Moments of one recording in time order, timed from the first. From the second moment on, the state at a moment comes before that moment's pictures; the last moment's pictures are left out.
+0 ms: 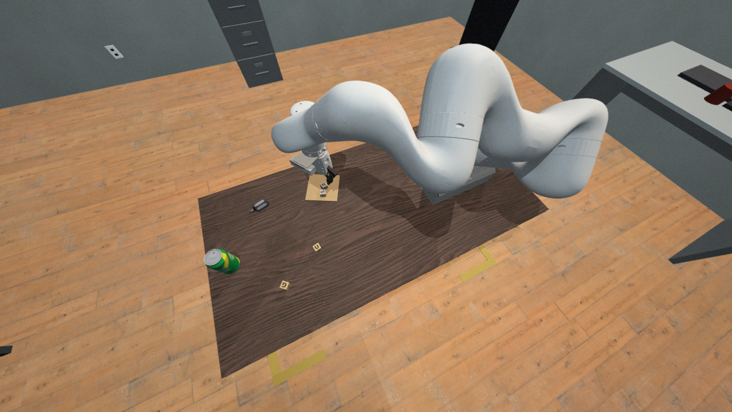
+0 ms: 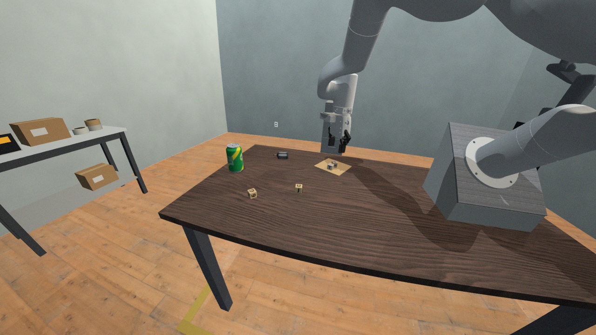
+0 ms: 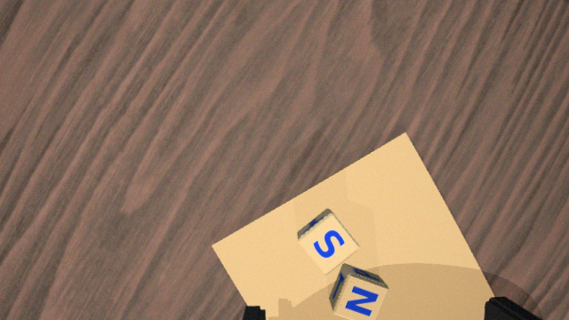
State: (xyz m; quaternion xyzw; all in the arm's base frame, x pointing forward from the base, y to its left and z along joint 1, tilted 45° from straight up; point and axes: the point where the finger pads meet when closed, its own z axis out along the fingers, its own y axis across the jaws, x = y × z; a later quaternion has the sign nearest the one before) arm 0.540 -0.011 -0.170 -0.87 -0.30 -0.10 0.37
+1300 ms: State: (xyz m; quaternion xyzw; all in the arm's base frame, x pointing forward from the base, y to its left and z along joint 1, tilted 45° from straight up) arm 0.537 -0.014 -0.174 -0.92 0.10 0.07 0.38
